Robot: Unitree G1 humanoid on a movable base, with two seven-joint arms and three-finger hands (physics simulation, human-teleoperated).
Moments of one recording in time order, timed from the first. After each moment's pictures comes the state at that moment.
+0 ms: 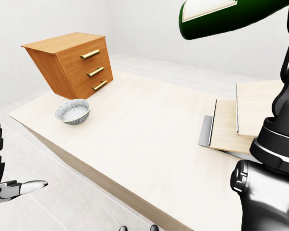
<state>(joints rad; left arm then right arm) 0.27 -0.09 0.56 -0.88 -0.30 0.09 -0.34 -0.95 -0.73 -0.34 -0.01 1.27 0.09 -0.44</state>
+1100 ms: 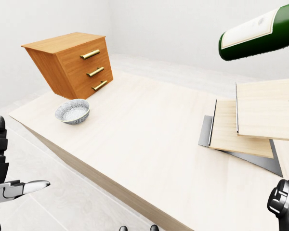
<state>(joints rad) 0.28 -0.09 0.55 -0.87 -0.29 0.09 -0.35 -0.77 -1.00 -0.41 0.14 1.23 0.09 -0.26</state>
